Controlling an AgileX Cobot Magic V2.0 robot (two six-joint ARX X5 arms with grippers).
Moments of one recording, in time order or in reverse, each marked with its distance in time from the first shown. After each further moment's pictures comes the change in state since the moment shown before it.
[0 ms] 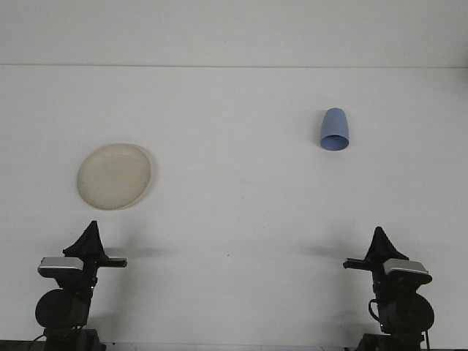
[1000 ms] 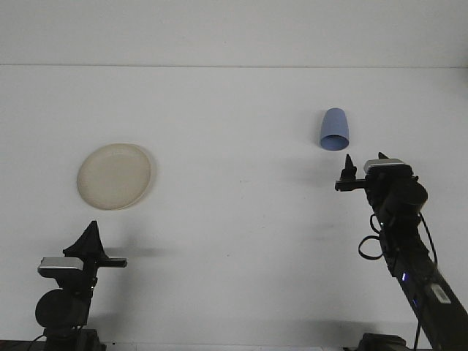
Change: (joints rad) left arm 0.000 0.000 0.000 0.000 0.000 0.000; right arm 0.010 1.222 0.551 0.474 -0.106 -0.266
